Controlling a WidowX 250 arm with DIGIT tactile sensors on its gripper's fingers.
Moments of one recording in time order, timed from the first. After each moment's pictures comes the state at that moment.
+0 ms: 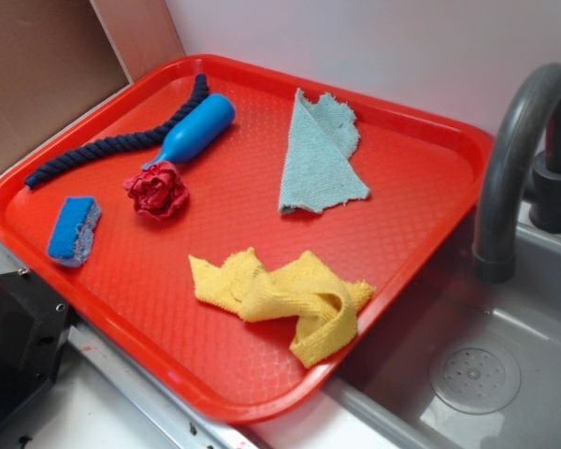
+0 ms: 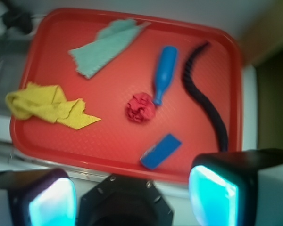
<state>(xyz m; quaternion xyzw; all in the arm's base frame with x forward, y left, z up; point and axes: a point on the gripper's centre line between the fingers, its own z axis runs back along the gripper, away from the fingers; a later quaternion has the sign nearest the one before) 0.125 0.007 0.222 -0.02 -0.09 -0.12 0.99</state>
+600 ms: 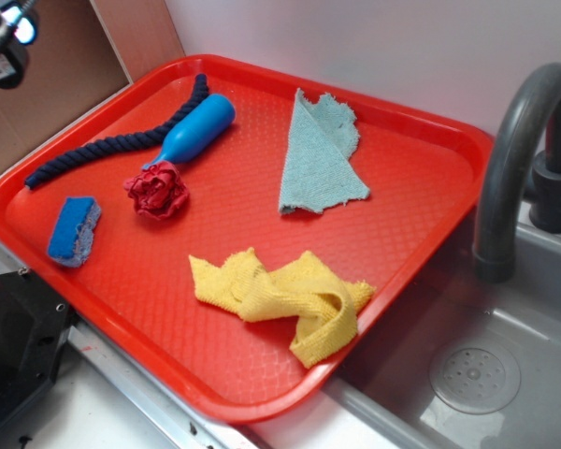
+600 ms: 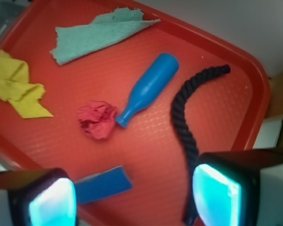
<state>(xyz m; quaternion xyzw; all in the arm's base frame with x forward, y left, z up) 0.182 0.075 0.155 -0.04 -0.08 -0.28 0.95</state>
